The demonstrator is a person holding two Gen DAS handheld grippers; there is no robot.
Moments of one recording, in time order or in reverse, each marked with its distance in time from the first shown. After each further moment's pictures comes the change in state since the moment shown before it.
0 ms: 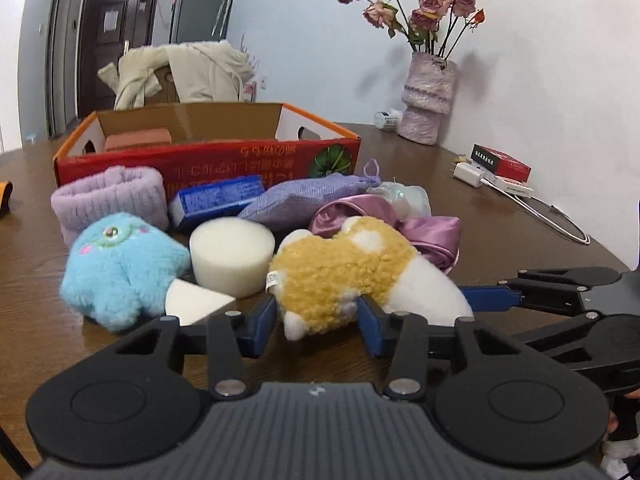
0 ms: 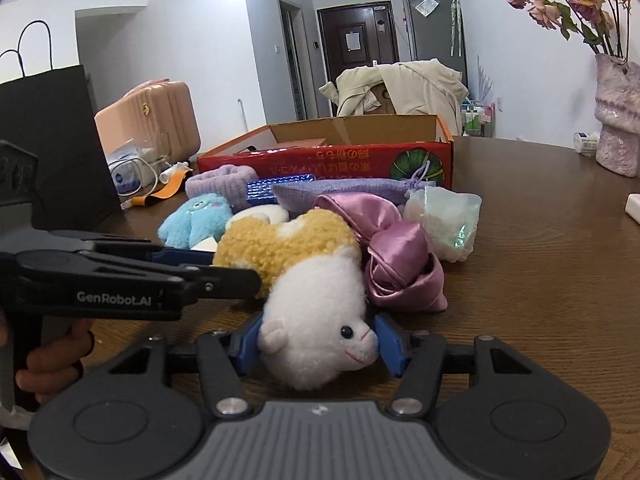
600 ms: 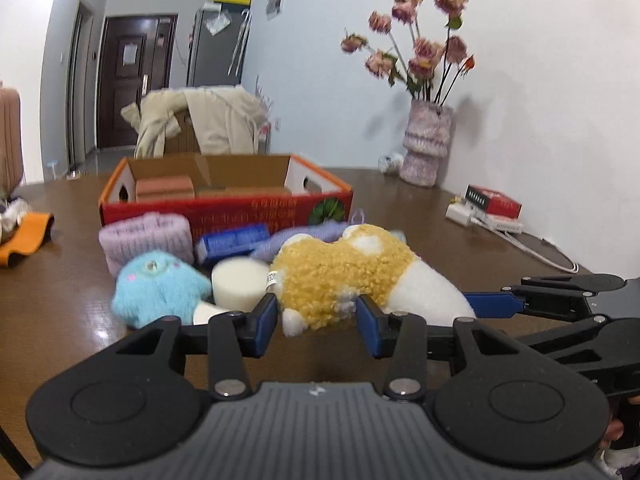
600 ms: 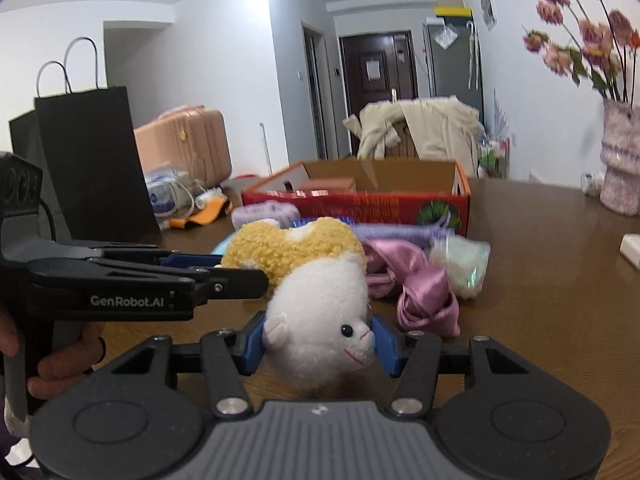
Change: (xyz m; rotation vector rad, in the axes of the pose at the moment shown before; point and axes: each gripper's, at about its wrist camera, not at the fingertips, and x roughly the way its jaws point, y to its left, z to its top) left arm -0.072 -0.023 0.006 -0.006 -0.126 0.051; right arm -0.061 0.029 0.014 -0.061 -0.103 0.040
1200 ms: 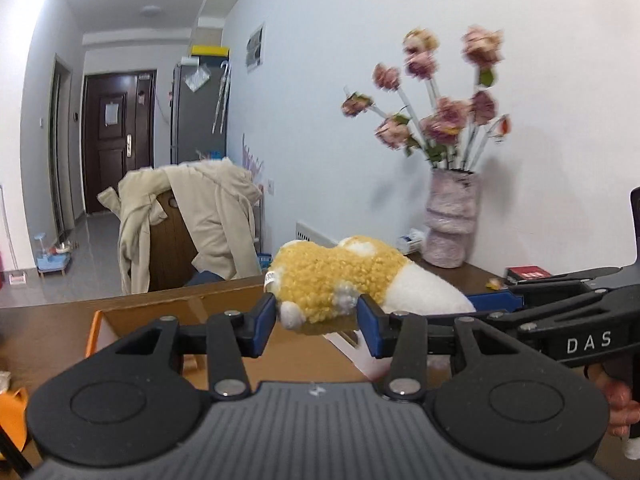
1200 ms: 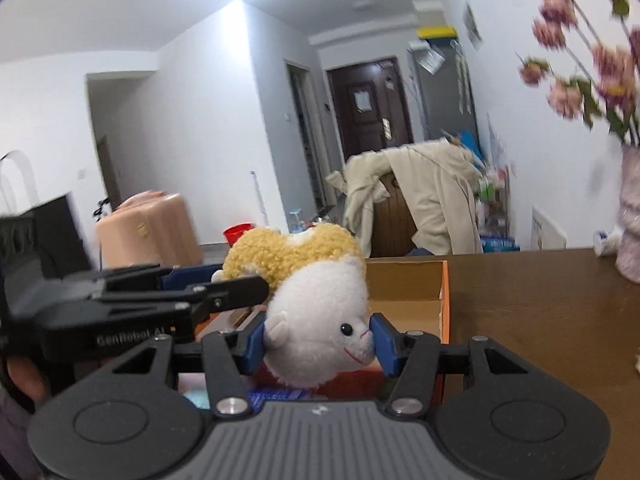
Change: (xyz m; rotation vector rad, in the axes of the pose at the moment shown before) left arm 0.131 0.046 0.163 0.087 -0.119 -0.013; right arm 0.110 -0.100 0.170 0.108 -0.069 0.006
